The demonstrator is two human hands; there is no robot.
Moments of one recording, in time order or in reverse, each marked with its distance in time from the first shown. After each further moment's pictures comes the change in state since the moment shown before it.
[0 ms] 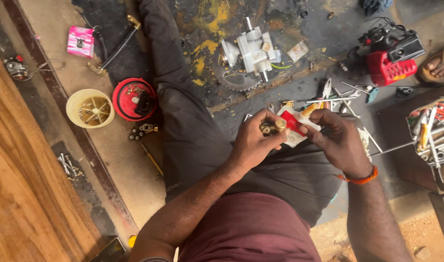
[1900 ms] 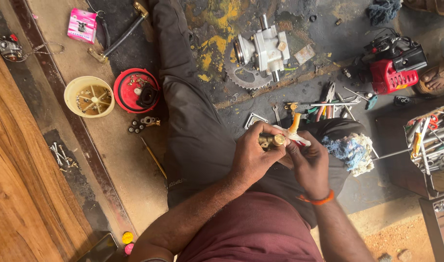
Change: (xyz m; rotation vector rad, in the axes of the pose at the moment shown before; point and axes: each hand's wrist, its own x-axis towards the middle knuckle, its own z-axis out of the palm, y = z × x) left_hand -0.042 -0.007 -0.014 0.097 0.163 0.274; right_hand -0.033 -0.015 0.093 0.258 0.182 0.071
